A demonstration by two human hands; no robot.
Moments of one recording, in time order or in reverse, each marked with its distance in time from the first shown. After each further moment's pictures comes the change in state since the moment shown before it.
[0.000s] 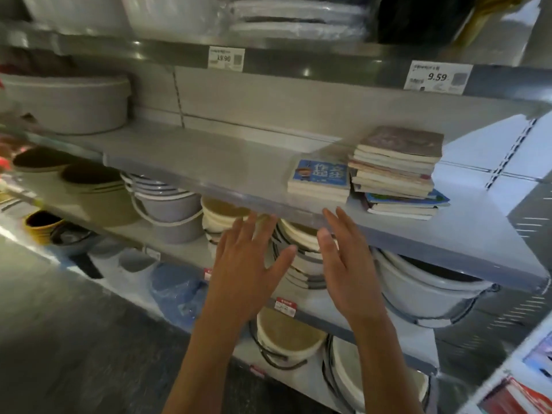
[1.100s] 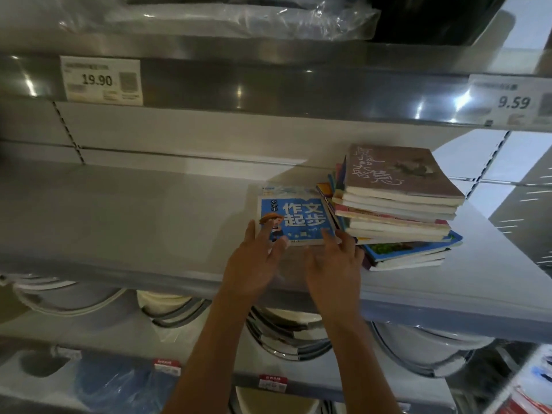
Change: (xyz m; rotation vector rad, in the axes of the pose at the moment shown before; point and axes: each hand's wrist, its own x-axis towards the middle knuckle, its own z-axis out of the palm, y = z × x) left_hand 0.267 -0.045 0.137 -0.186 -0.354 0.013; right_hand 0.202 0.104 0.080 -0.470 0.344 0.273
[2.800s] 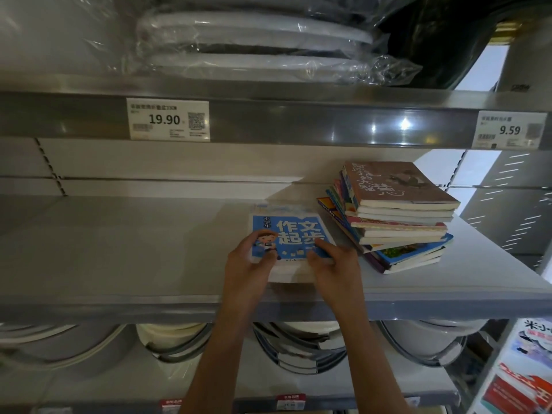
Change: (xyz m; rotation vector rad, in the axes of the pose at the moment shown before) left_hand -0.010 -0.033 -0.058 -0.831 0.122 0.065; right_hand -0.003 -0.050 0.012 0.385 -0.081 0.258
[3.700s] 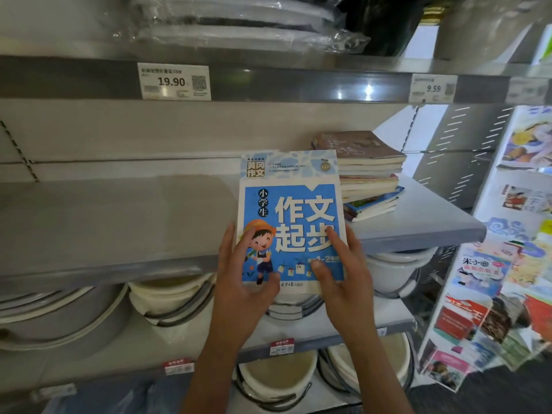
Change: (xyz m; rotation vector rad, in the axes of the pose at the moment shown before) left_hand -0.130 -0.004 -0.049 -0.018 -0.194 0.271; right_hand -0.152 0.003 -0.033 0.307 0.170 -0.397
